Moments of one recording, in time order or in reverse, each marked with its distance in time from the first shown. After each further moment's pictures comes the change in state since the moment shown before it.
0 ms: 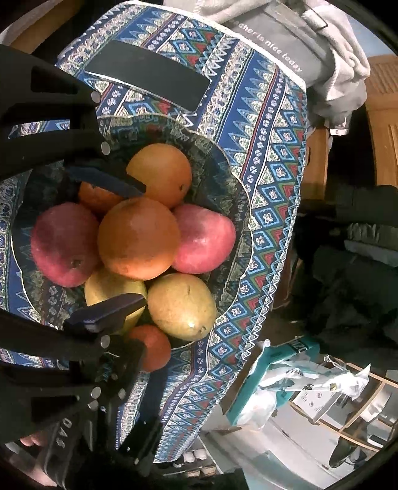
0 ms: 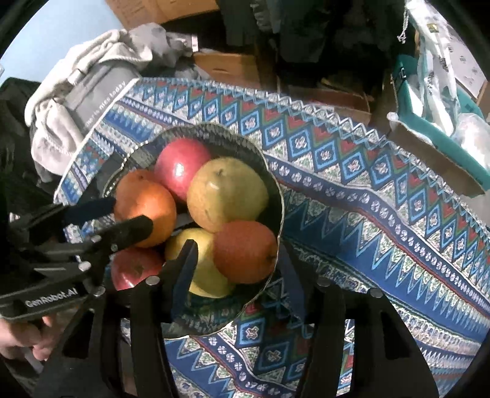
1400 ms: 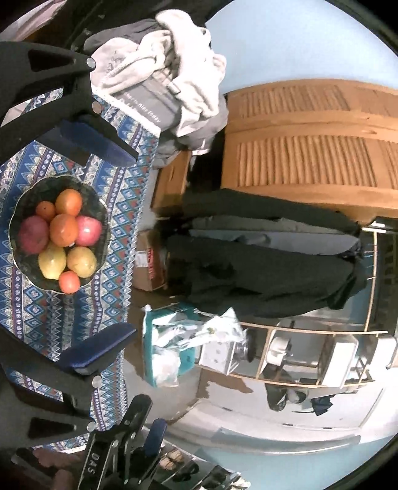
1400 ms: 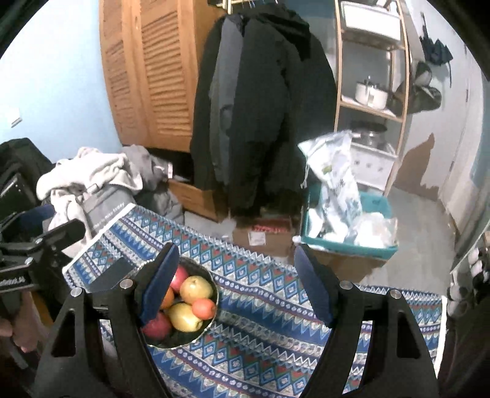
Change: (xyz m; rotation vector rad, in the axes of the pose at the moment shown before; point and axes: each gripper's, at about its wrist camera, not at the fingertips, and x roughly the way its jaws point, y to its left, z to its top) left arm -0.239 -0.061 0.002 0.113 -0.575 0.062; right arm -0.258 0.022 -0.027 -0.032 -0.557 -0.225
